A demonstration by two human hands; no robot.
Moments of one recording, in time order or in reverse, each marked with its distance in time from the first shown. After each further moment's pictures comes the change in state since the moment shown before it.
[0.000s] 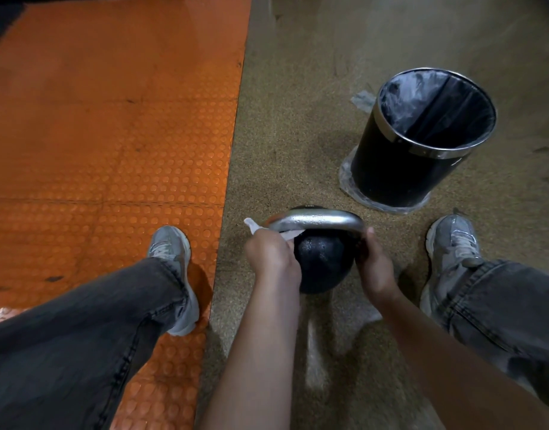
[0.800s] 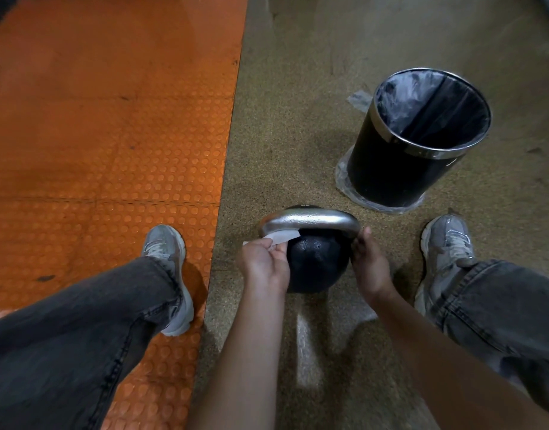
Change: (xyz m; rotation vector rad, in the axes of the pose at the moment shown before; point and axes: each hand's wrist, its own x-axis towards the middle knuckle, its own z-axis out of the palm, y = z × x) left_hand 0.034 -0.009 -0.018 -0.371 -0.167 -0.135; right_hand 0.009 0.000 0.001 0.169 -0.021 0.035
